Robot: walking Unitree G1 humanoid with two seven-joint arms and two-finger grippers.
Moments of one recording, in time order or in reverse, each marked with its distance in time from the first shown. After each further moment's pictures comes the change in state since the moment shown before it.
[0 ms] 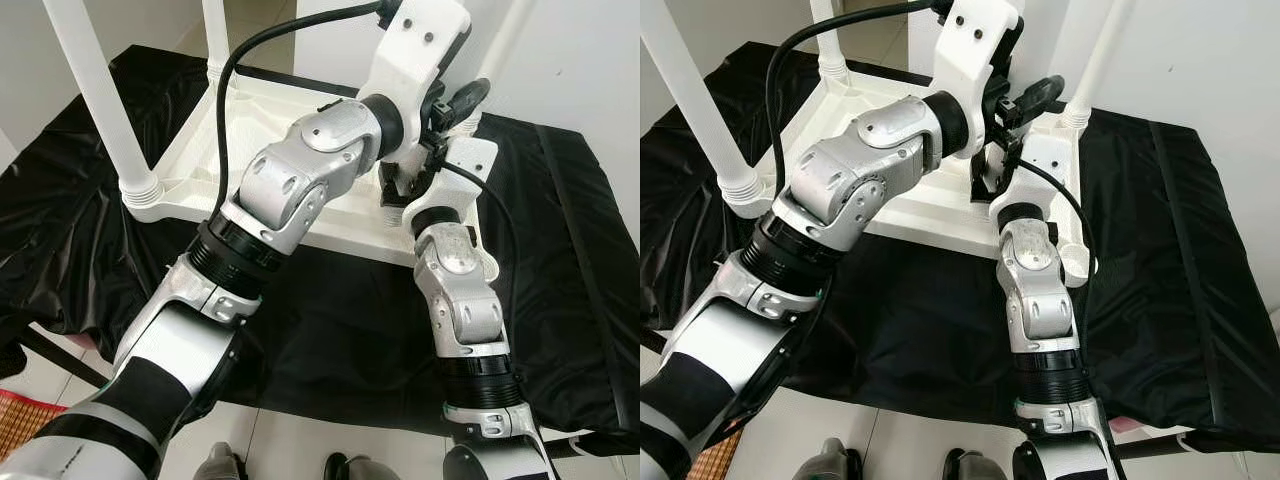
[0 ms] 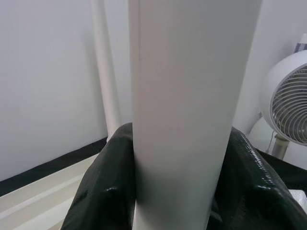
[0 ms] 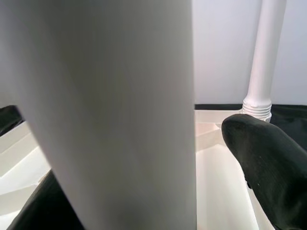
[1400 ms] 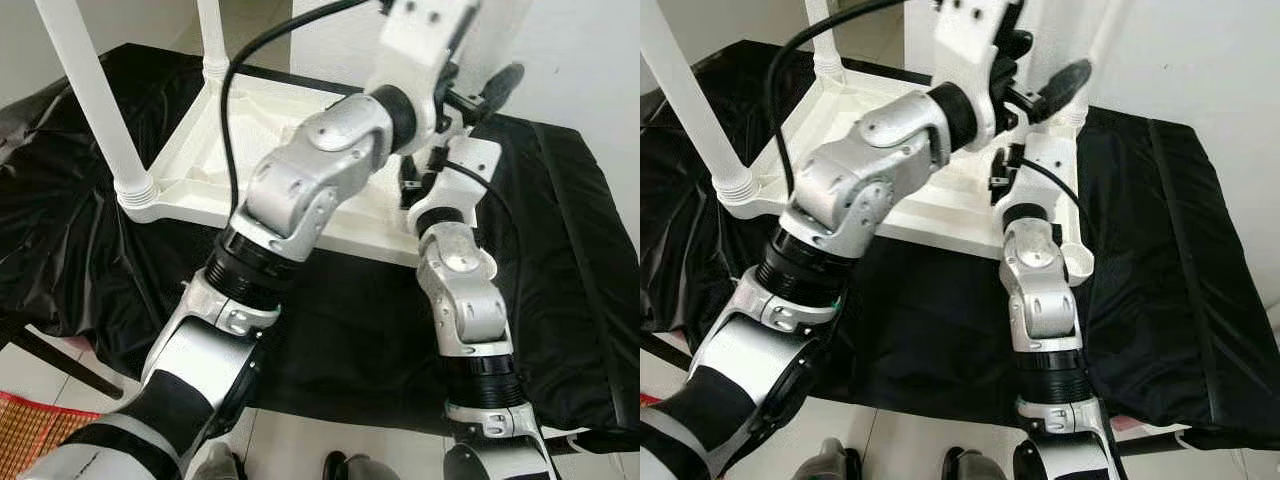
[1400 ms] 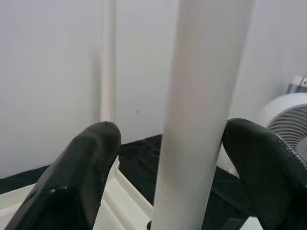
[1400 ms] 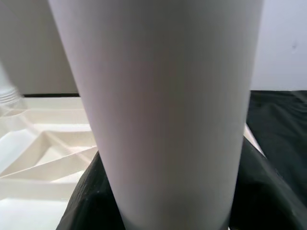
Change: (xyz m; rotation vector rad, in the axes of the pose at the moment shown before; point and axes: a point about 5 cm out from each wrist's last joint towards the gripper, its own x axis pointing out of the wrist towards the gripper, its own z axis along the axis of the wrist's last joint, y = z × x) left arm -0.008 0.002 0.016 -0.115 -0.108 0.039; right arm 0.001 -0.013 -0.005 -0.031 0.061 -0.104
